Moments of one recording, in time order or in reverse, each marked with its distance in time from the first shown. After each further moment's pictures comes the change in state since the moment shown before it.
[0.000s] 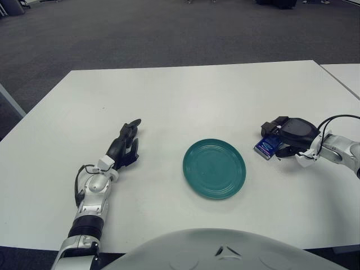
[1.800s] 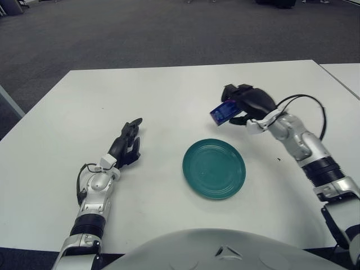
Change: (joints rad) left arm -0.010 -0.006 -0.011 -0.005 0.004 0.015 0.014; right arm 0.015 0.415 -0.166 -0.534 0.259 0.438 0.335
